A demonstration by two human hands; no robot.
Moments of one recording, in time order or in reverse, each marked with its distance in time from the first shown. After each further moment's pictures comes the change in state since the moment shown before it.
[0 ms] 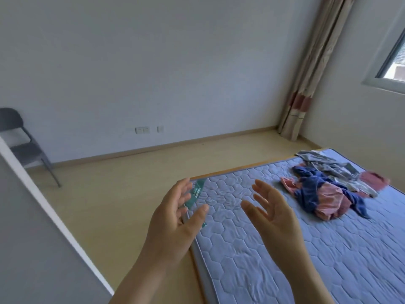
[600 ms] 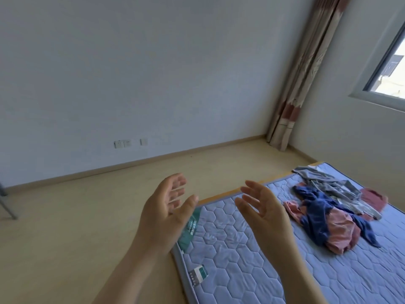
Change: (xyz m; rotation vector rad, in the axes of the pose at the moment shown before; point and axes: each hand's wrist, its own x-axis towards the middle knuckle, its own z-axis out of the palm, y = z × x) left_hand 0.269 -0.061 -0.048 -0.012 -0.049 0.019; right_hand 0.237 0.019 0.105 -0.040 0.074 -0.008
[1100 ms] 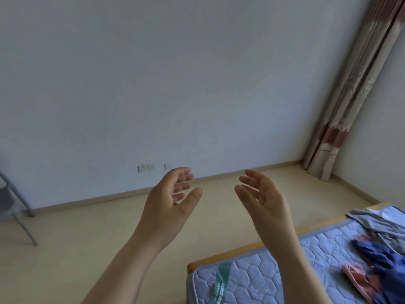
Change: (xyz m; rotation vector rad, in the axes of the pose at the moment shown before) left_hand 0.236 -0.032 -0.053 0.136 0.109 0.069; right_hand 0.251 0.001 0.123 0.141 -0.090 -0.137
